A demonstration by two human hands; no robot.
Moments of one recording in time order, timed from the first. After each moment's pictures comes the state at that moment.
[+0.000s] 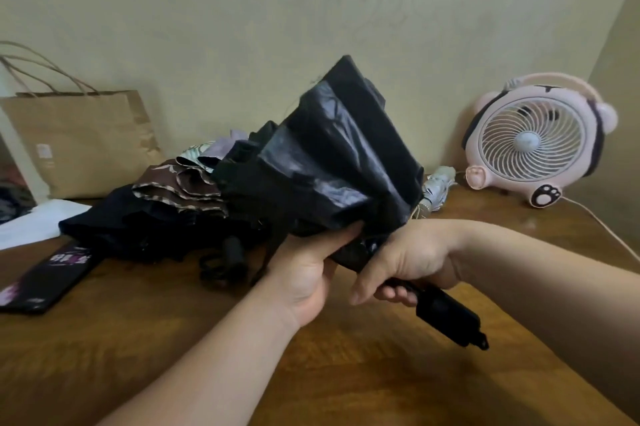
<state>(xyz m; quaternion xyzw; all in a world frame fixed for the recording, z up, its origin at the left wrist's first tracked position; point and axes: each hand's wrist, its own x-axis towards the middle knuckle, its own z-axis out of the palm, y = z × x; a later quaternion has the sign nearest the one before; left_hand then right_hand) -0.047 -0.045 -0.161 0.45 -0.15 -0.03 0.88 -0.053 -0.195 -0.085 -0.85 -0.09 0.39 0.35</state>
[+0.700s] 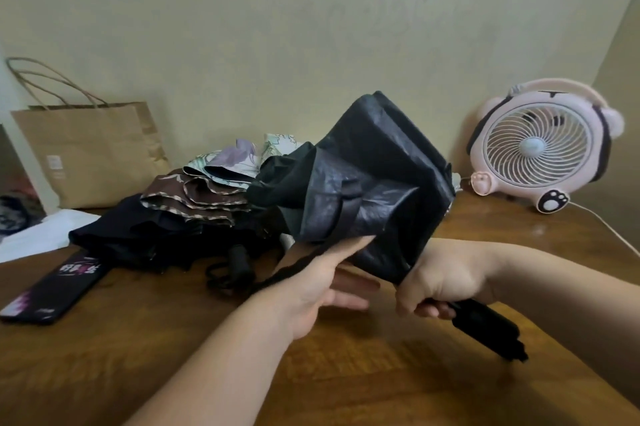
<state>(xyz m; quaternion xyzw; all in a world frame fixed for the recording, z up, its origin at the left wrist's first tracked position) -0.062 -0.033 -0.140 0.67 -0.07 -0.16 0.72 -0.061 -0.222 -0.091 -0.89 -0.10 0.31 0.31</state>
